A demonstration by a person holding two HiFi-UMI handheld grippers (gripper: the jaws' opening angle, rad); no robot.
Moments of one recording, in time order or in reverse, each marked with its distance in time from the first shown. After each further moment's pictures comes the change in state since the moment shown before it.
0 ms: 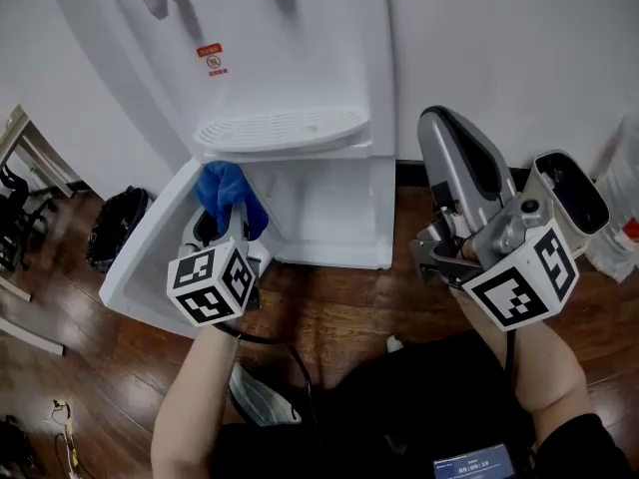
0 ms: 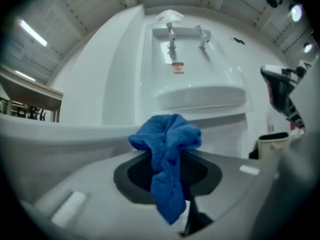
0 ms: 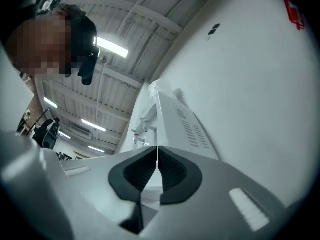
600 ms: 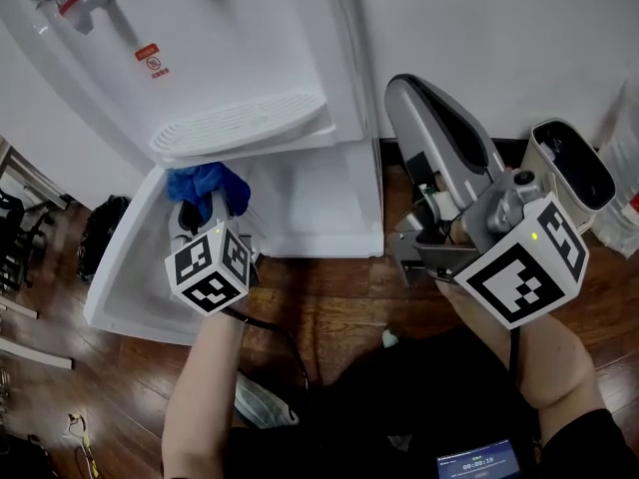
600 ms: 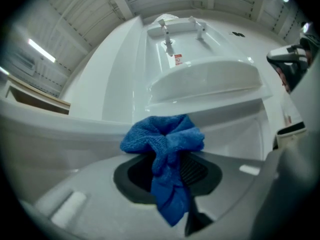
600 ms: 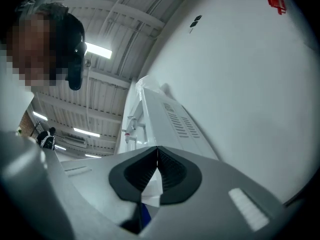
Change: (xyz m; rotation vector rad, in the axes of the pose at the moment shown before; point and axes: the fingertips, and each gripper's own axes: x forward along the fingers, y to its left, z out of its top) left arm 0.036 -0.002 0.001 0.044 -0.095 0.141; right arm 0.005 -0.022 -0.015 0.163 0.039 -0.030
